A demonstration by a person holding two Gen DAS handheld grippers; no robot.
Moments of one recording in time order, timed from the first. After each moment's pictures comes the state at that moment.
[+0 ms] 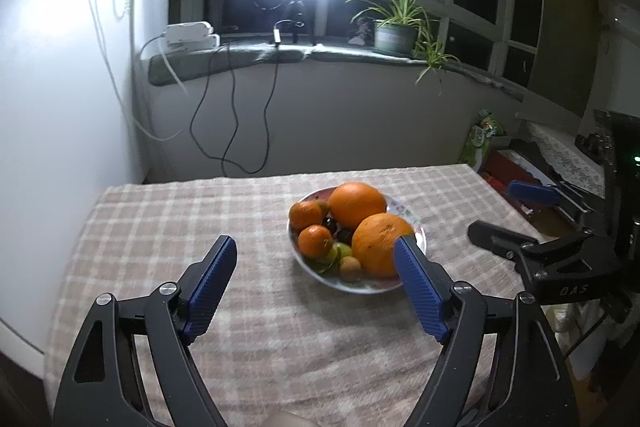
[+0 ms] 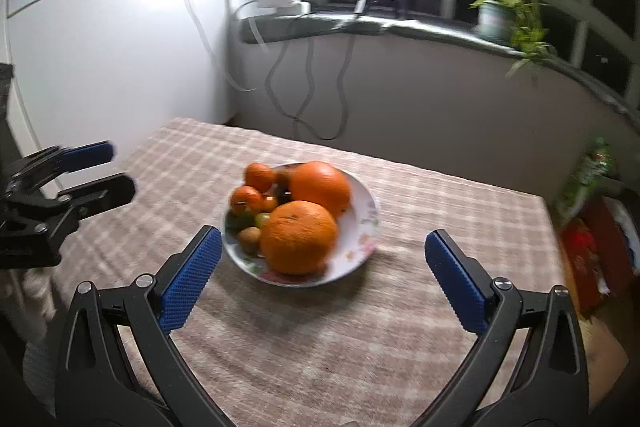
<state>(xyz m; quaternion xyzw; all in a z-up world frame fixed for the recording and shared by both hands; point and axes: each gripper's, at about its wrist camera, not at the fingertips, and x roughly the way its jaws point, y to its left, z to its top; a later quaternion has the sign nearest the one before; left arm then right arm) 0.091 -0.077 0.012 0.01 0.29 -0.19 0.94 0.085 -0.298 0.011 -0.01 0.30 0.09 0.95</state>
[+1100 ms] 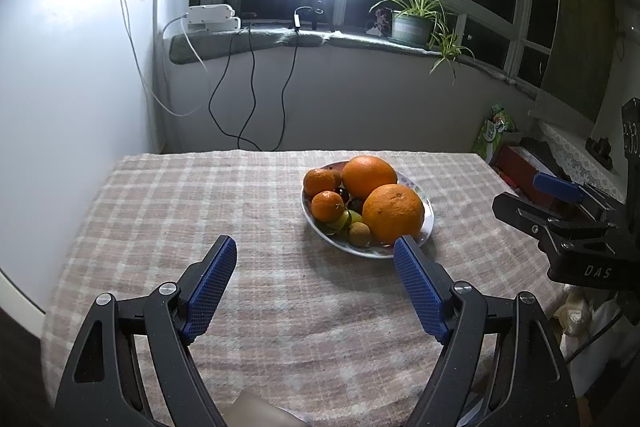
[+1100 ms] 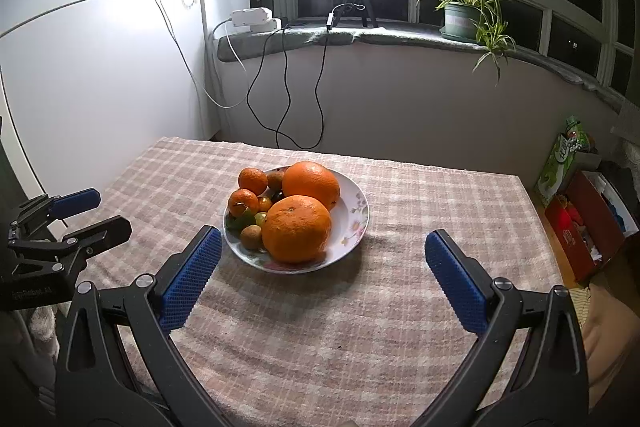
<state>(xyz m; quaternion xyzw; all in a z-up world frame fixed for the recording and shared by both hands) 0.066 -0.065 0.000 0.00 0.31 -0.17 0.94 0.057 -0.293 0.016 0.02 0.28 0.06 0.96</state>
